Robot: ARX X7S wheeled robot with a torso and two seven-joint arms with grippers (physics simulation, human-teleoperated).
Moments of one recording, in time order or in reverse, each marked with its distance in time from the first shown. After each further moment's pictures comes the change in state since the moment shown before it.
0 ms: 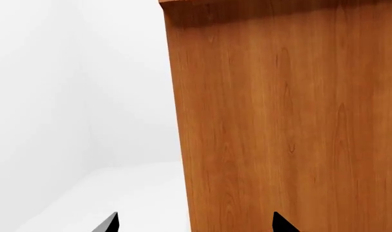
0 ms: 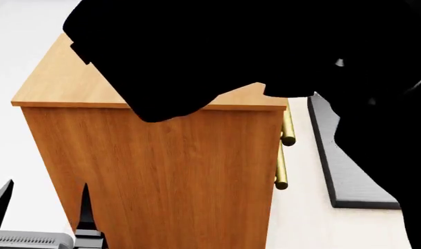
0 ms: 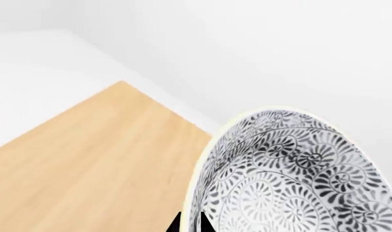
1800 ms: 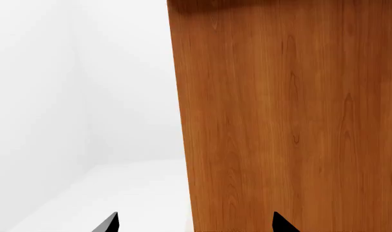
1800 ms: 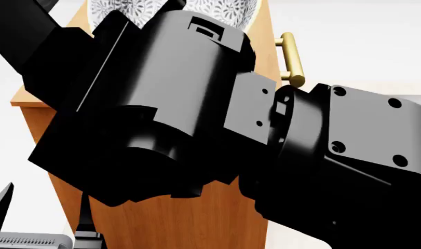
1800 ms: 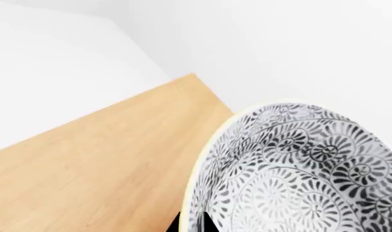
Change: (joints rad) left arm 0.000 -0.010 0.009 -0.031 -0.016 0.030 -0.010; right arm -0.172 -0.119 -0.149 -0.118 -0.257 -0.074 -0.153
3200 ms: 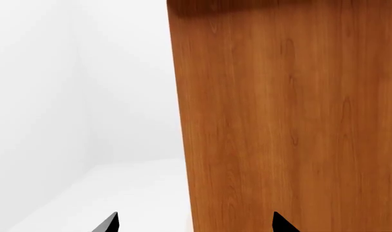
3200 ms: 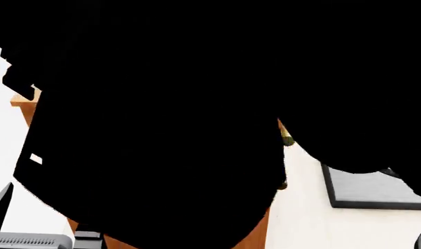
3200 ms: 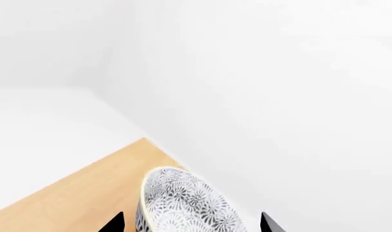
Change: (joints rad) left arm -0.003 -0.009 0.010 0.008 -0.007 -0.003 -0.014; right arm 0.260 0.230 0.175 -0.265 0.417 -0.021 0.269
